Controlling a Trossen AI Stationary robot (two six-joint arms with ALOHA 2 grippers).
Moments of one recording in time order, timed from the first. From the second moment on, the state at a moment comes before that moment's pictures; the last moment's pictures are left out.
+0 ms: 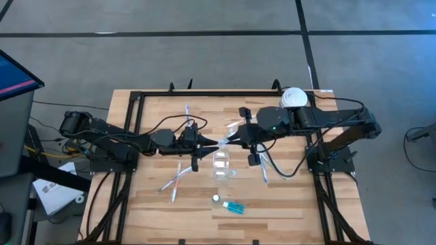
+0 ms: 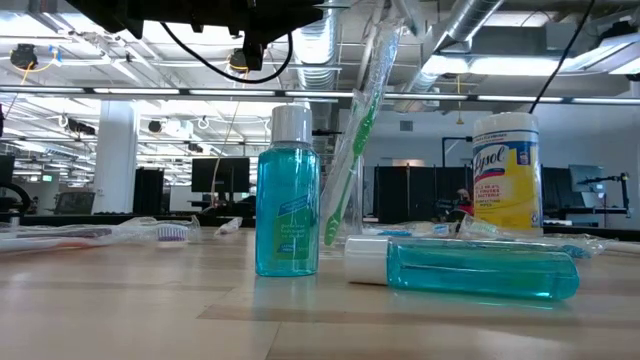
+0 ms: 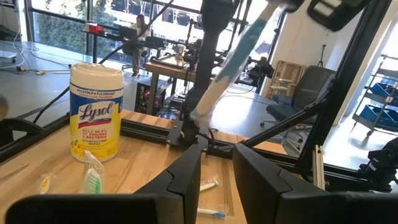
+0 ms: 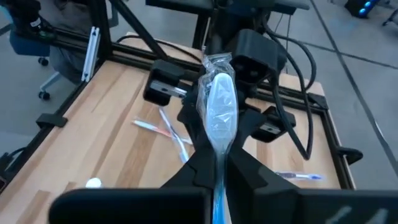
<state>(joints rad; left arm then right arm) -0.12 1.36 0.66 0.72 -0.20 -0.21 0.15 1.46 1.59 -0.62 0.08 -0.18</state>
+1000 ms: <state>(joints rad) -0.15 1.43 0.66 0.89 -0.18 0.03 0.15 1.36 1.28 -0.16 0.02 -0.20</state>
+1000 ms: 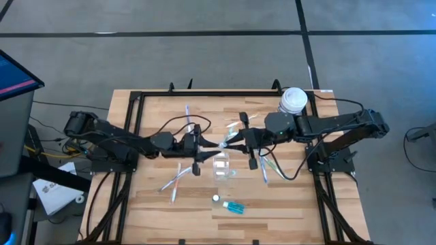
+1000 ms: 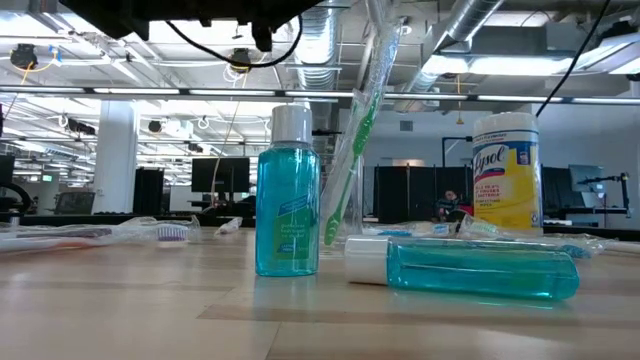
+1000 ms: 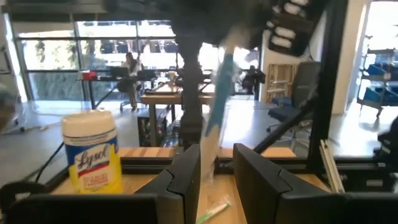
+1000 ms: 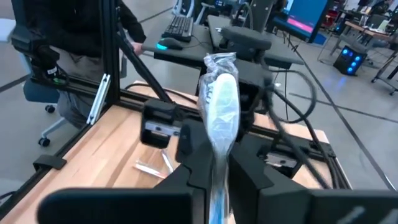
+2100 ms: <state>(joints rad) -0.14 1.56 0.74 1.15 -0.12 0.19 0.15 1.36 1.28 -0.17 -0.01 -0.19</state>
